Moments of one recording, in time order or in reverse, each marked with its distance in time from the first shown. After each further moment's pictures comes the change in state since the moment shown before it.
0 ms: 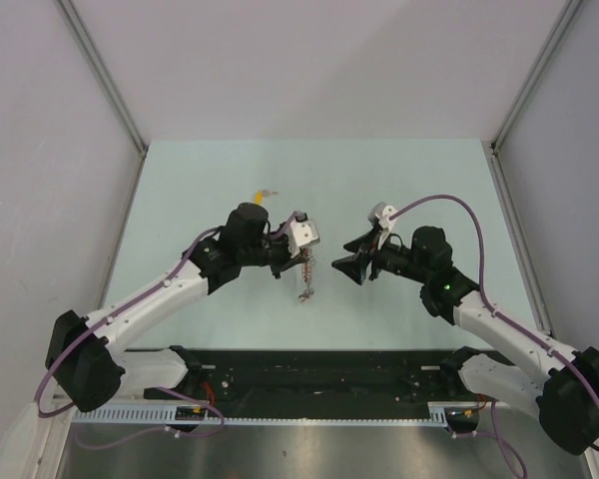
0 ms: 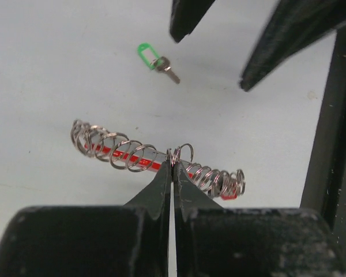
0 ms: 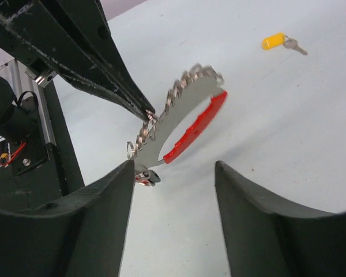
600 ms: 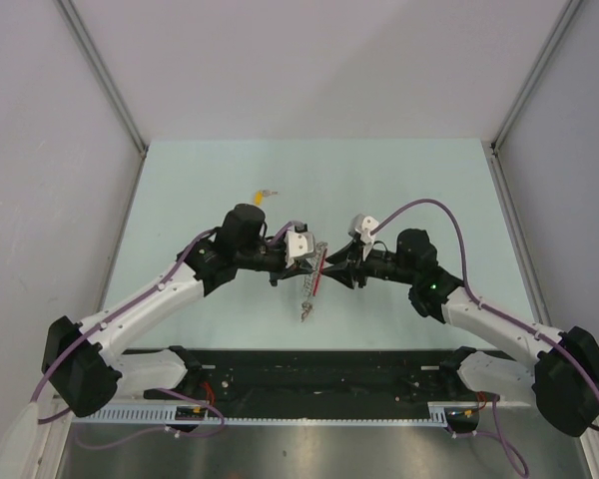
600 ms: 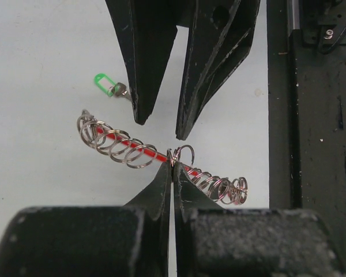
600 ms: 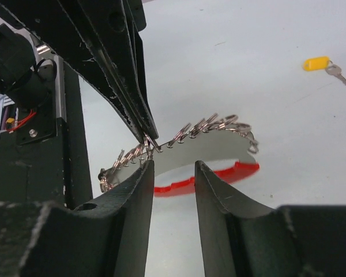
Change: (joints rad) left arm 0.006 -0.033 0.014 -0.074 0.232 0.112; right arm 0.078 0.089 0.000 0.100 -0.088 -0.137
